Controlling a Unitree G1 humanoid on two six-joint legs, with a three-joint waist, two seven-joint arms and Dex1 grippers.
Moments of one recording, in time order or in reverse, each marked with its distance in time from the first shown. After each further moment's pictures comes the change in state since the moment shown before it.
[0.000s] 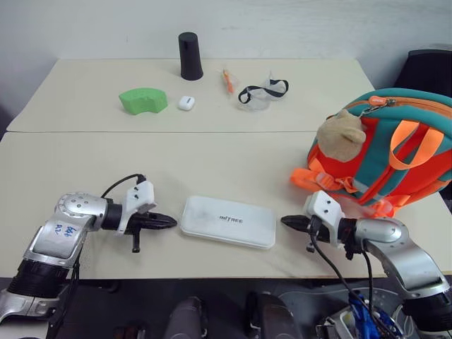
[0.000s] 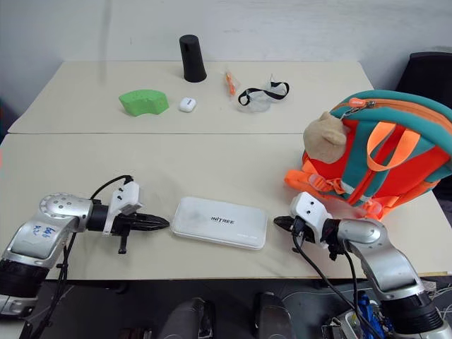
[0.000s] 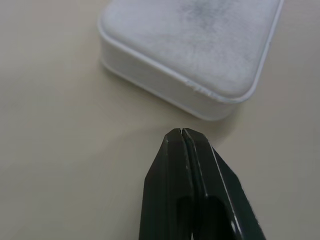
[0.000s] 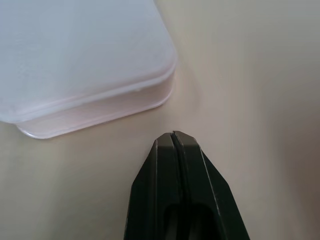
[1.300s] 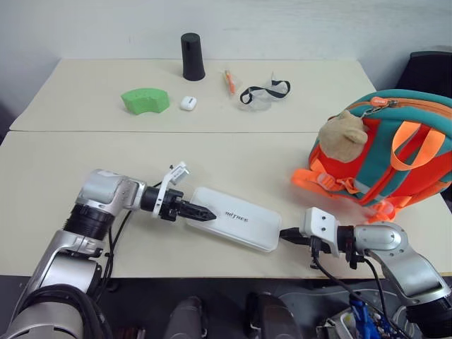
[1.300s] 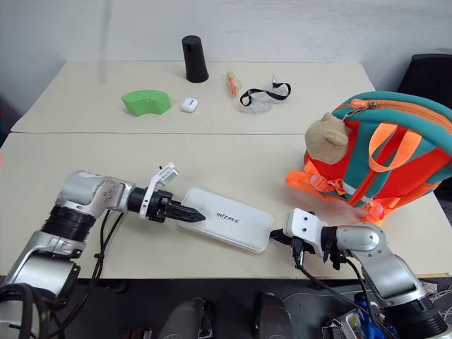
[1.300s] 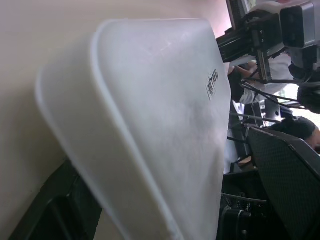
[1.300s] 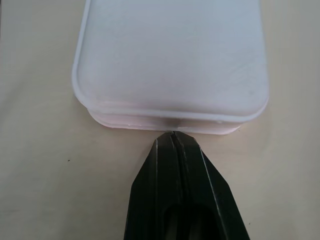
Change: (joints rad) left arm -0.492 -0.229 -0.262 0.349 -0.248 0.730 -0.003; right arm 0.025 -0.032 0.056 0.010 -0.088 -0.208 0.117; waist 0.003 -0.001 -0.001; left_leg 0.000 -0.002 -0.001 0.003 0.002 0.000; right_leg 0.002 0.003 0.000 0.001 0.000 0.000
